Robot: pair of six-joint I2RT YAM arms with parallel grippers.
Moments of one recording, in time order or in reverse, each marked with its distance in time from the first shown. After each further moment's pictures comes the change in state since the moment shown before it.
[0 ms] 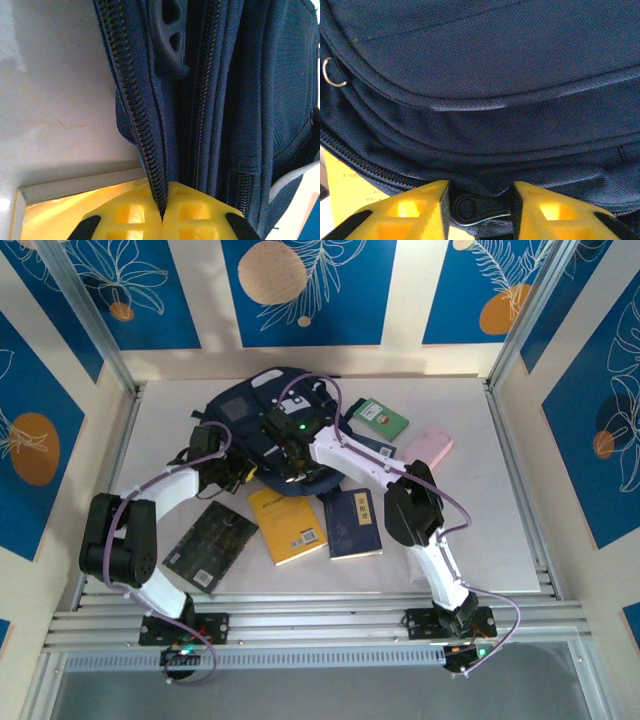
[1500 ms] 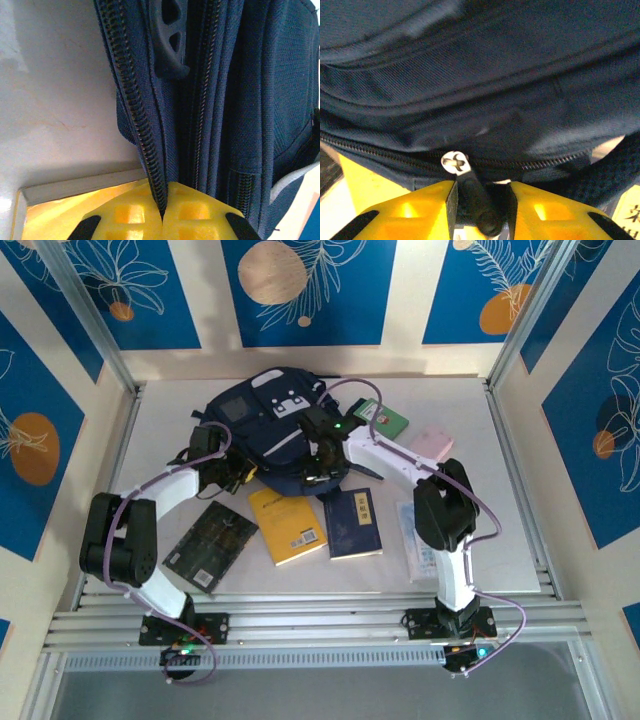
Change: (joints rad) left arm 0.000 0.005 0.000 0.000 0.000 0.000; right arm -0.130 -0.217 -0.349 0.175 -0.236 0.100
